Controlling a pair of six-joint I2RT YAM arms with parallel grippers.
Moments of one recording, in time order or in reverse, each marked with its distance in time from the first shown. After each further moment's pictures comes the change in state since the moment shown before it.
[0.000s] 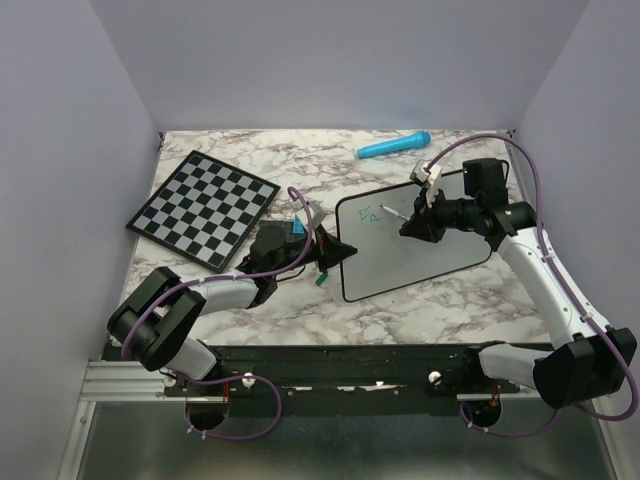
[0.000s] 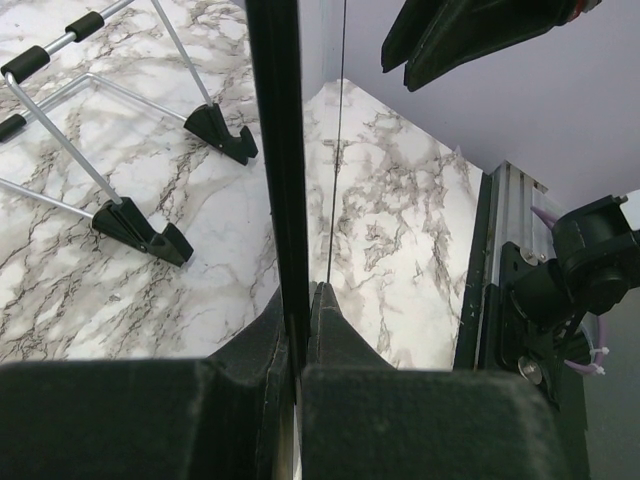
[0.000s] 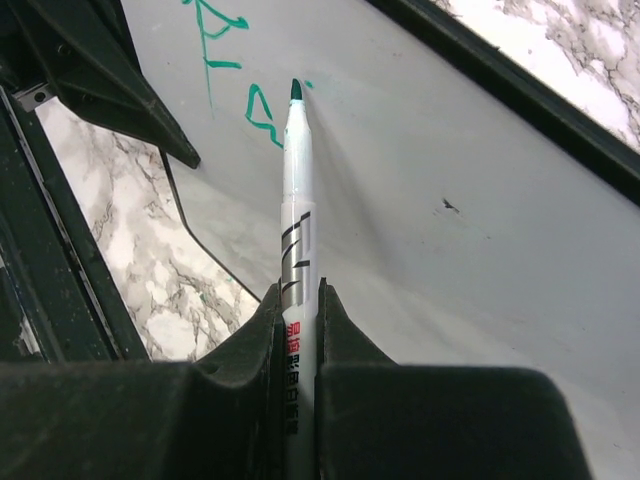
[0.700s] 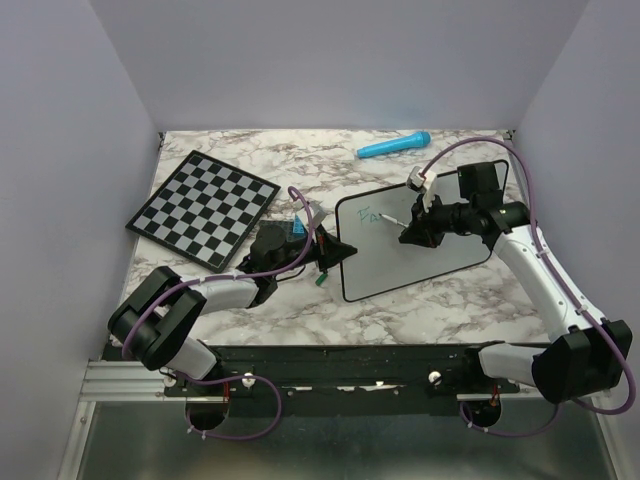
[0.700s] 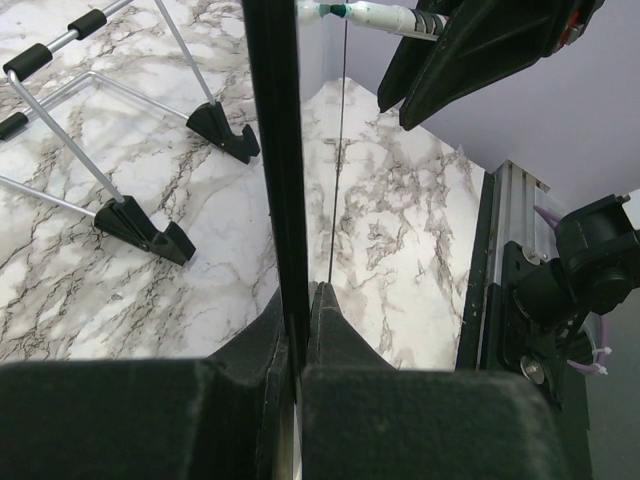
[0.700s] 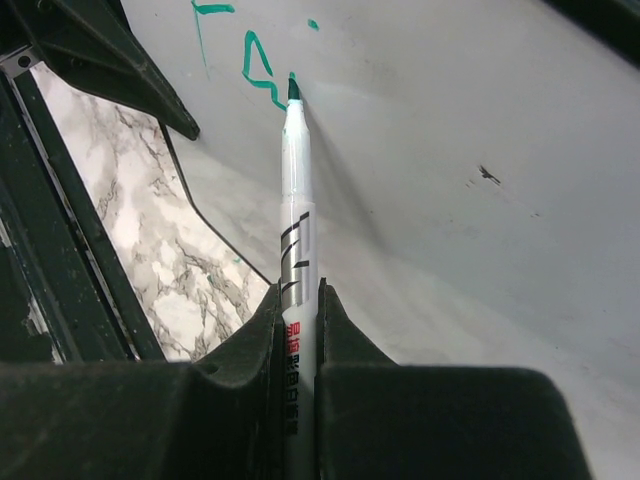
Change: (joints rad) left arm 0.000 0.004 0.002 -0.003 0.000 0.003; right arm 0.000 0.027 -0.027 -0.033 -0.006 -0.027
